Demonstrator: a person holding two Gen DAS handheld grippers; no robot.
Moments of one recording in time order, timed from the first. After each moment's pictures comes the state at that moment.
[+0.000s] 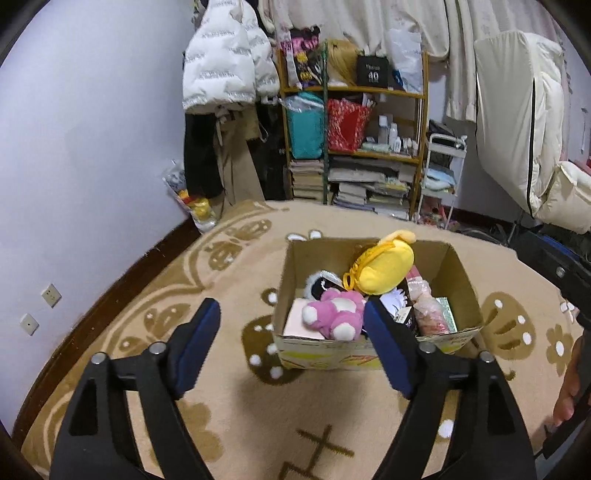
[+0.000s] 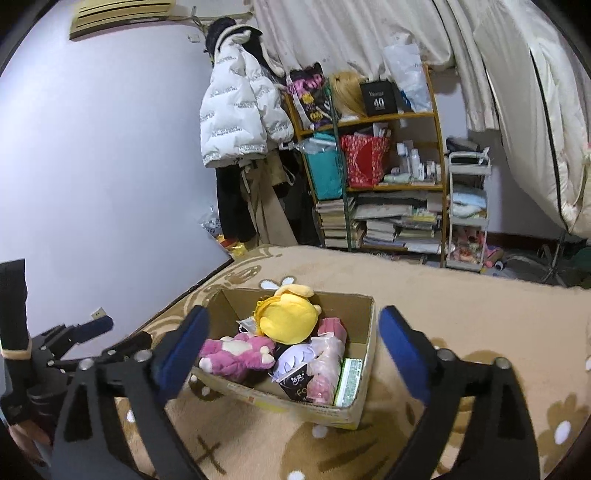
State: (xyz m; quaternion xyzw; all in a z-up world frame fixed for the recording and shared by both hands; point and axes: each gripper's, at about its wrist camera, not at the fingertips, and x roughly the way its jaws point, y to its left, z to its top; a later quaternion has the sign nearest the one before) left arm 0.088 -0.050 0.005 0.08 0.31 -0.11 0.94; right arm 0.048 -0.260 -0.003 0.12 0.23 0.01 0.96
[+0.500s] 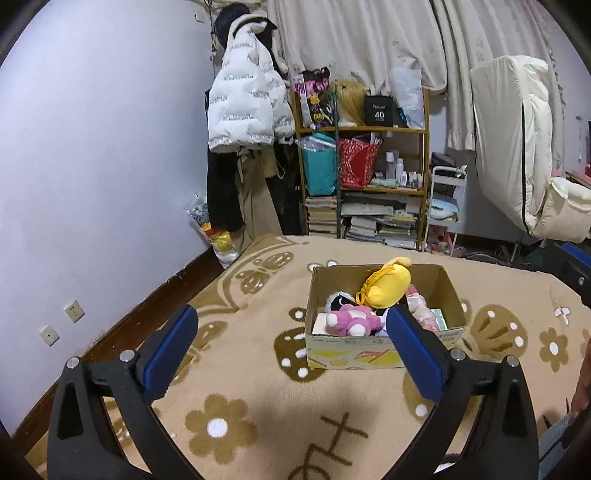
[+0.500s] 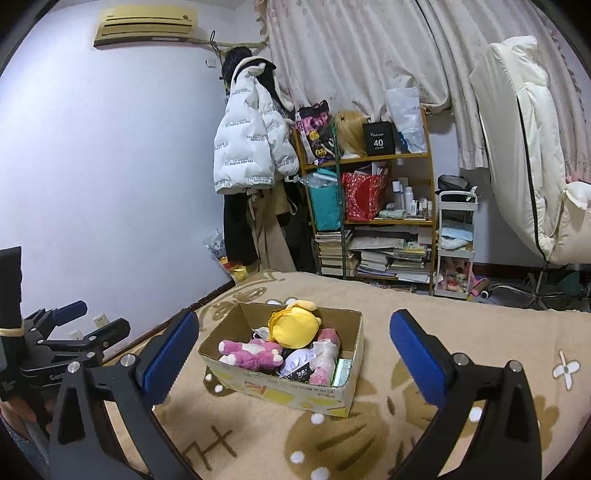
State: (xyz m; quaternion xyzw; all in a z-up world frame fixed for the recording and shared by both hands) left arm 0.015 -0.015 0.054 0.08 0.24 -0.09 0.96; right arm -0.029 -0.247 0.041 0.11 0.18 0.00 0.98
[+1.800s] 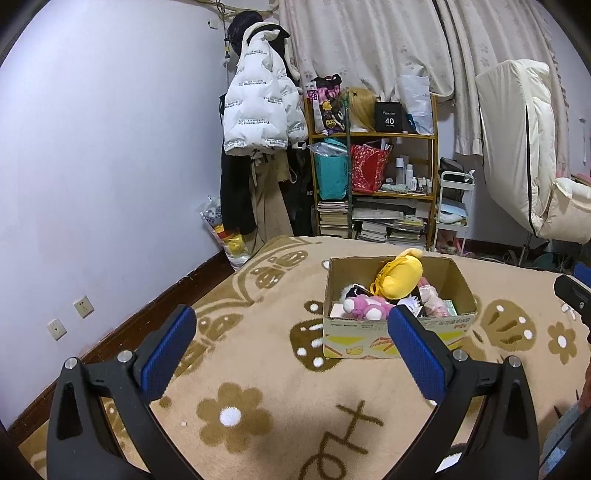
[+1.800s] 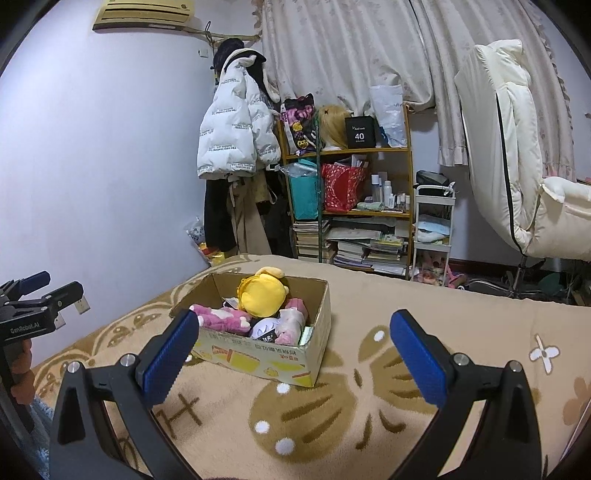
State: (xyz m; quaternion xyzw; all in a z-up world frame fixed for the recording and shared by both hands) left arm 0.002 0.014 0.038 0.07 0.23 -0.07 0.97; right arm -0.052 -0.260 0.005 0.08 0.19 -0.03 0.98
